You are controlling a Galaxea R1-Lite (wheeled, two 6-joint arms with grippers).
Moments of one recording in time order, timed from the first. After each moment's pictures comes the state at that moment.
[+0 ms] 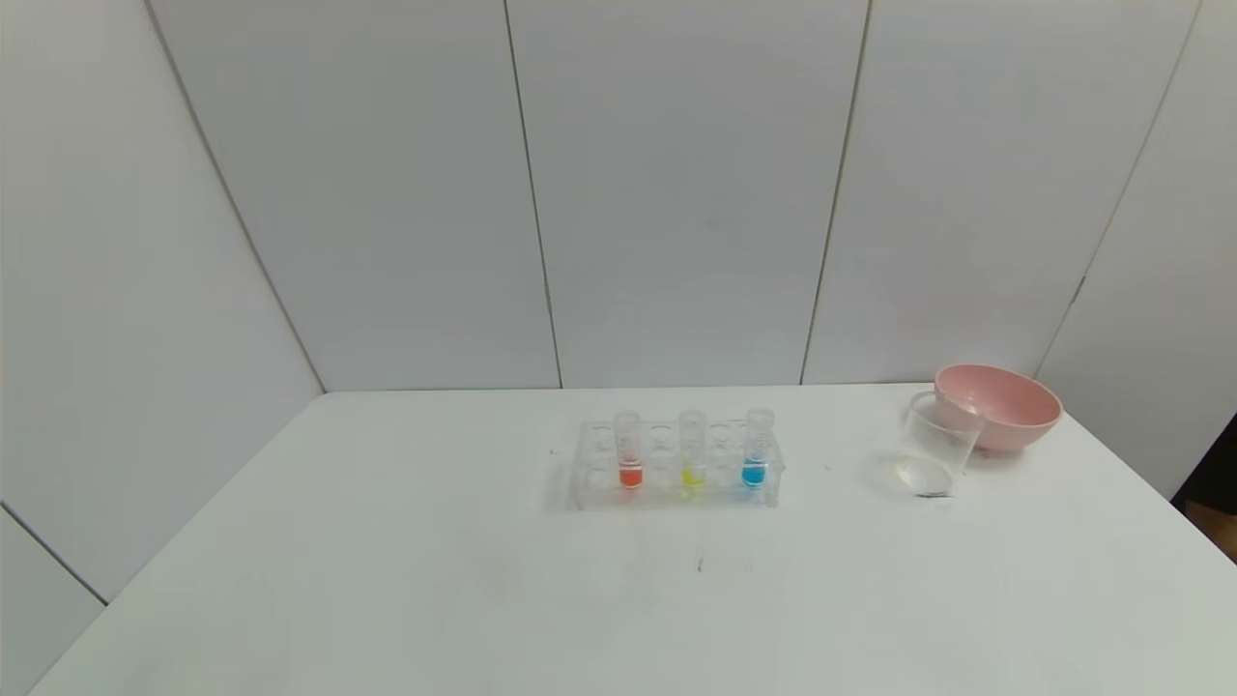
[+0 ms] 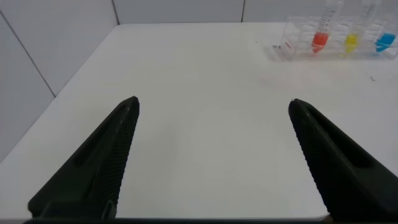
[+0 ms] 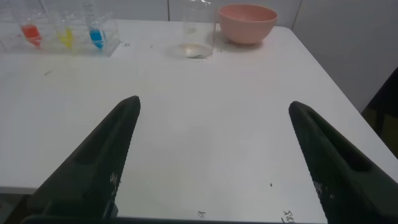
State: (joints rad) left arm 0.00 0.00 0.00 0.02 0.00 -0.02; right arm 0.01 0.00 0.00 0.00 -0.01 -0.01
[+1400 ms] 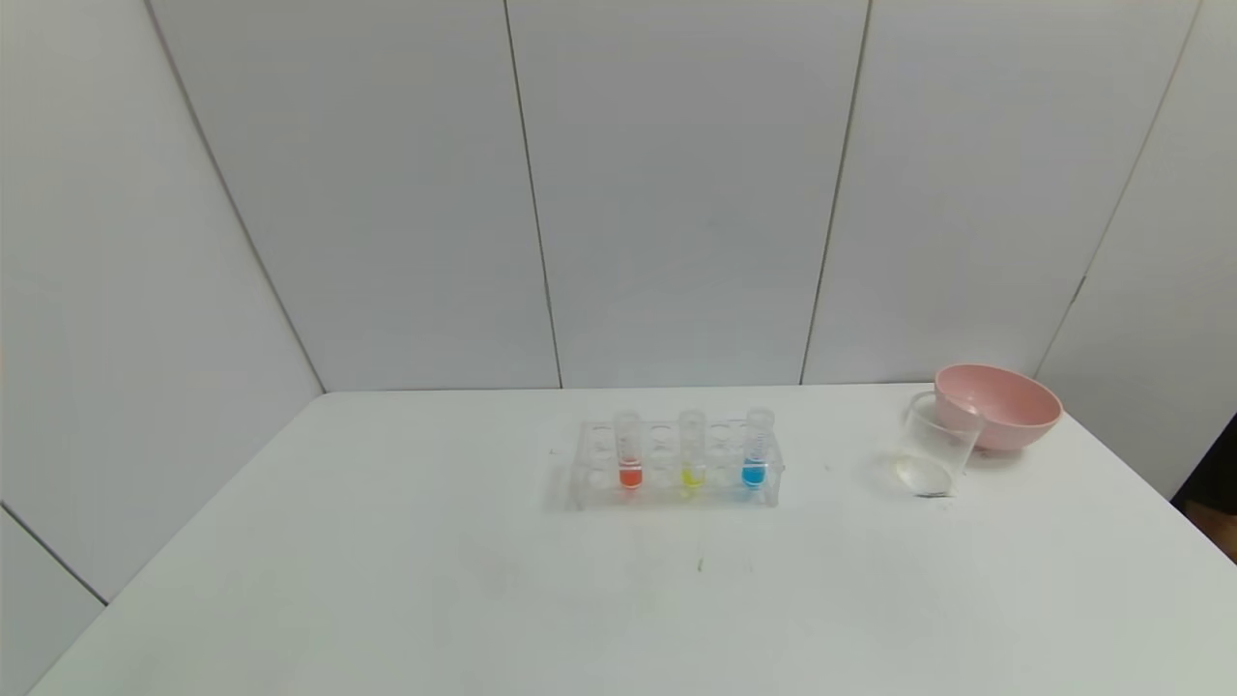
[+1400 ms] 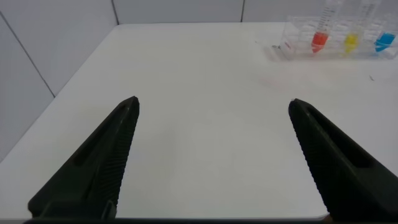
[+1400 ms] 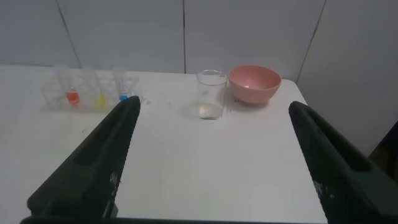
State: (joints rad) left arm 0.00 0.00 0.00 0.02 0.00 -0.02; right arm 0.02 0.42 -0.41 -0.06 0.04 0.02
